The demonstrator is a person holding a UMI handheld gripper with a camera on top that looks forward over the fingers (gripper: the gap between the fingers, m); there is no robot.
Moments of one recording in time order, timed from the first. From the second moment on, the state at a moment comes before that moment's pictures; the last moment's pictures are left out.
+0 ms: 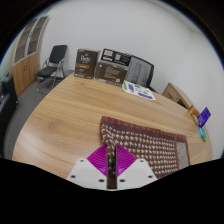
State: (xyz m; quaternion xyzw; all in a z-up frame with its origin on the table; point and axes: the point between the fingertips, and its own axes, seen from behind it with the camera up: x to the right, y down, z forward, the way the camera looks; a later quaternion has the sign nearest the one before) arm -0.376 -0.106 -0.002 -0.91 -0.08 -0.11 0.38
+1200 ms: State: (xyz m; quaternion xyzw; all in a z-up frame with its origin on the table) arm -0.177 -0.165 0.103 -0.91 -0.04 0.00 0.42
